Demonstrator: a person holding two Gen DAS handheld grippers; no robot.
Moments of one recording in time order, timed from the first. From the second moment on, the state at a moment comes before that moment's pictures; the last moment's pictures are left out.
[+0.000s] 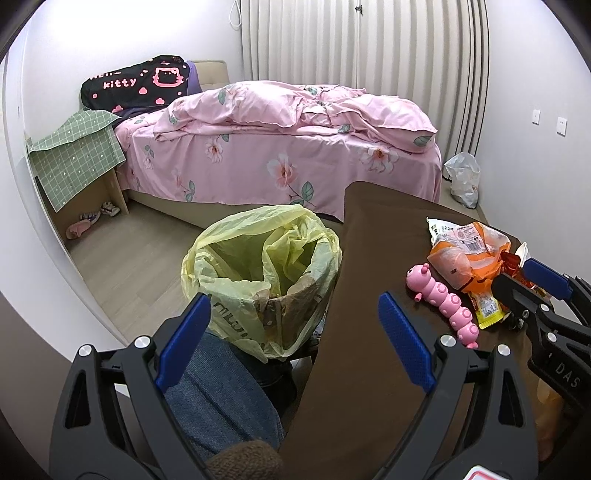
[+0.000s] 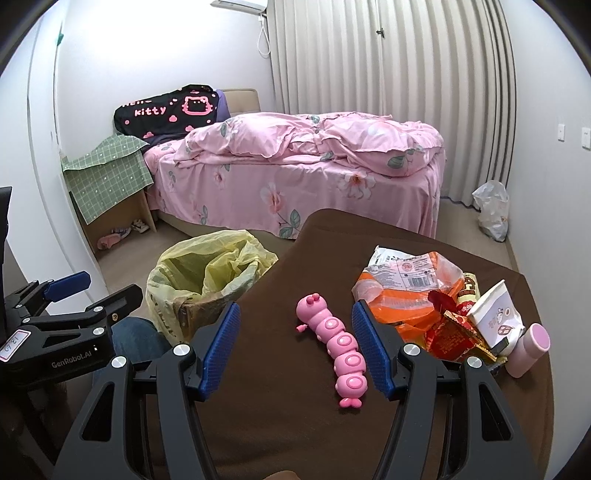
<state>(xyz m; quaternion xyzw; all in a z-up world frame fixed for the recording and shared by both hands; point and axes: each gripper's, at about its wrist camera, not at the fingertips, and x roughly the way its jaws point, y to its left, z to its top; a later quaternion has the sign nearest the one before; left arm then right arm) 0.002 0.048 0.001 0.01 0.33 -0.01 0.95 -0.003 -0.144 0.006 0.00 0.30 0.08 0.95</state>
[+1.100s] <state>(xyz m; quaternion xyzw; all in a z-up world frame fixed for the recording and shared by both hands) 0.002 0.057 -0.002 0.00 0.33 -0.02 0.94 -0.001 -0.142 0.003 0.00 0.30 0.08 0.95</state>
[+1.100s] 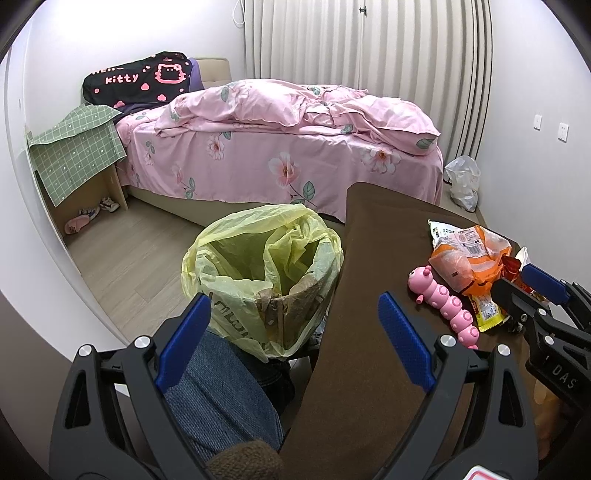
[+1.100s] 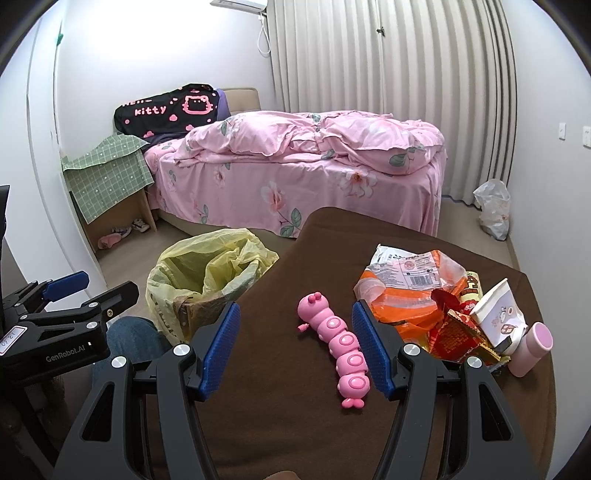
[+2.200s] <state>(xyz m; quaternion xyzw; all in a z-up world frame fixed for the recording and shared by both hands) 0.024 0.035 -0.005 0.01 0.33 -0.04 0.94 -0.001 -0.183 0.003 0.00 0.29 0.03 0.96</state>
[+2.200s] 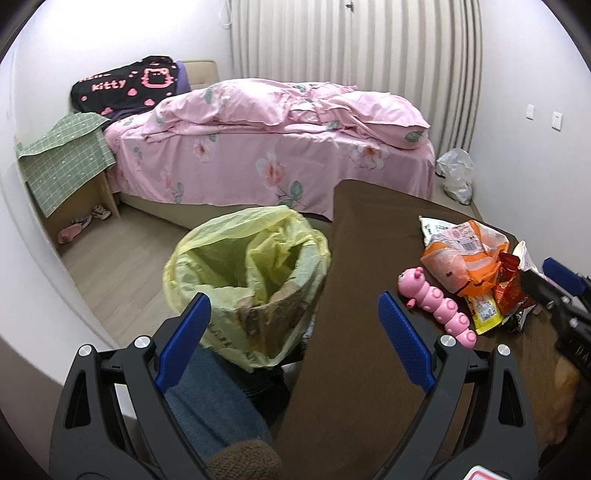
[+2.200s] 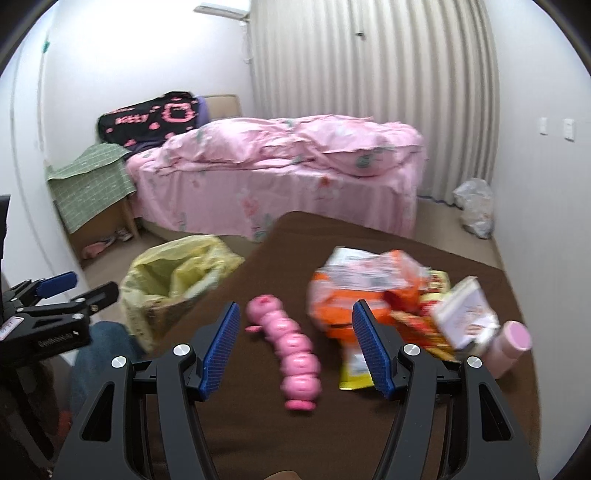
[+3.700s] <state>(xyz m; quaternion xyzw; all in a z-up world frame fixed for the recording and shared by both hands) 0.169 -0.112 -0.075 -0.02 0.44 -0.24 0.86 0.127 -0.384 -0.063 0.00 0.42 0.11 0.90</state>
